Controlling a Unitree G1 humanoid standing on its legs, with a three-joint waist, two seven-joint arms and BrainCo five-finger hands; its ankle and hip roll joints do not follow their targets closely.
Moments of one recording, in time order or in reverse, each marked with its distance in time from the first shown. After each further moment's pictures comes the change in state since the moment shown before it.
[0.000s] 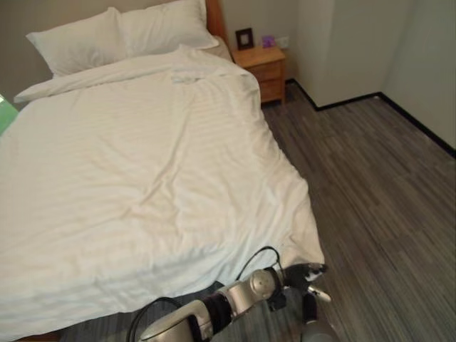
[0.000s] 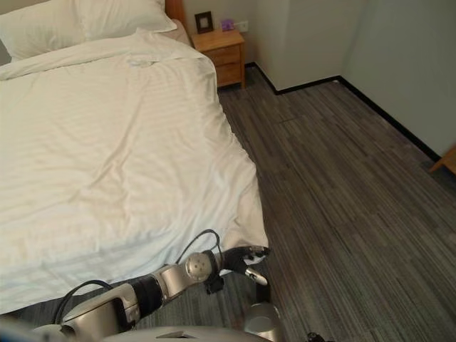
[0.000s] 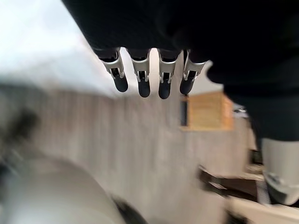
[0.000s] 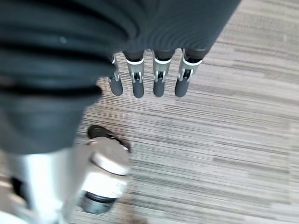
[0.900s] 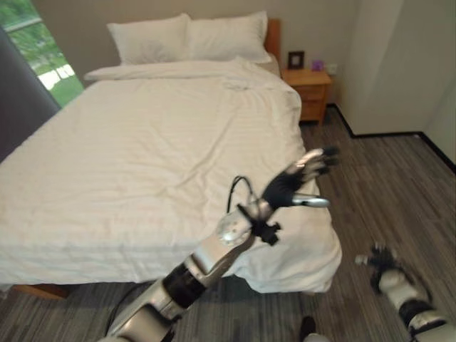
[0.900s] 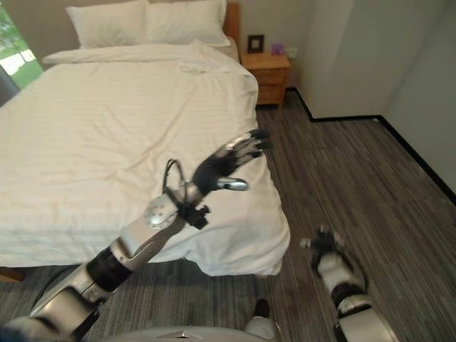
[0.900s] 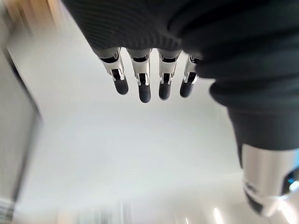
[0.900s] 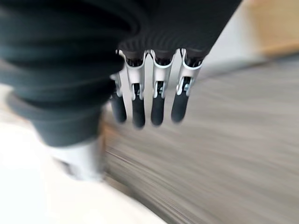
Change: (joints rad) left arm 0.257 0.277 0.783 -0.526 -0.204 -0.087 0.208; right arm -0.418 -0.344 -0.055 -0.686 -0.049 -0.022 -0.230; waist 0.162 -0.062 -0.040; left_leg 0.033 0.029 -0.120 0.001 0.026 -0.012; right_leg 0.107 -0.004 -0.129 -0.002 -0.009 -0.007
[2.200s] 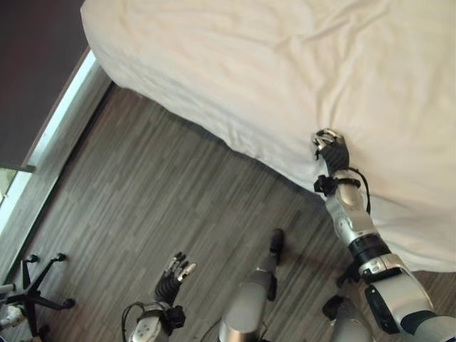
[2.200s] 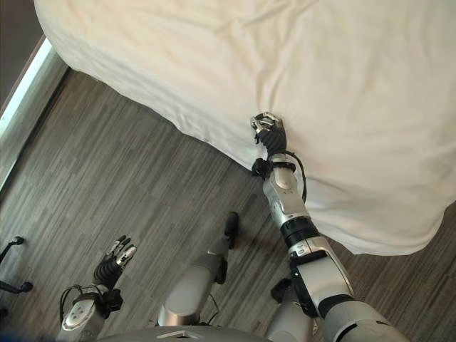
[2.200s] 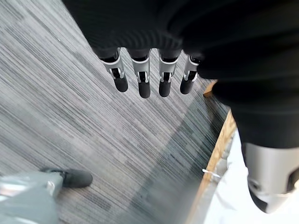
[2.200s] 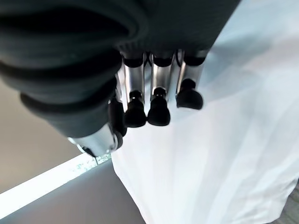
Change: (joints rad) left arm 0.397 -0.087 0.207 0.416 -0.036 -0.063 -0.026; right arm -0.165 0.420 -0.090 -0.061 0.650 -0.347 0.231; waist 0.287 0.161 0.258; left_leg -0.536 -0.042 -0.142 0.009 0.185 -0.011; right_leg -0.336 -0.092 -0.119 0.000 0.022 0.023
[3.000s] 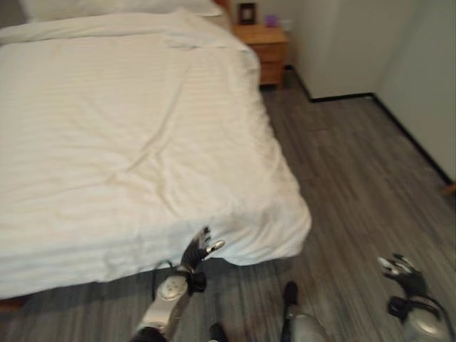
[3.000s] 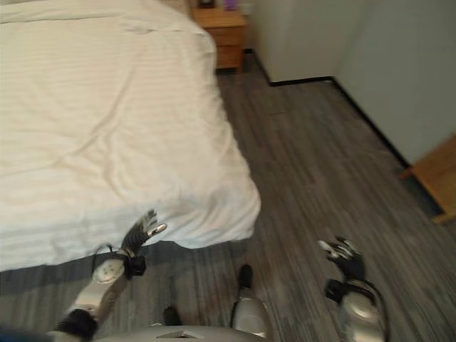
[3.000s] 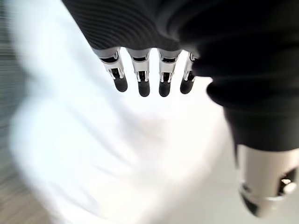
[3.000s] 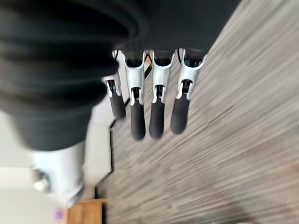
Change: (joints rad) left arm -0.199 0.068 -0.174 -0.149 0.150 0.042 0.037; right arm 0.766 -0.105 -0.231 -0.082 -0.202 0.204 -0.027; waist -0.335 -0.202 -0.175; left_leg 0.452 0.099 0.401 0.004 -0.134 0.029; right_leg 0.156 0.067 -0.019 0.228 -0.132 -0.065
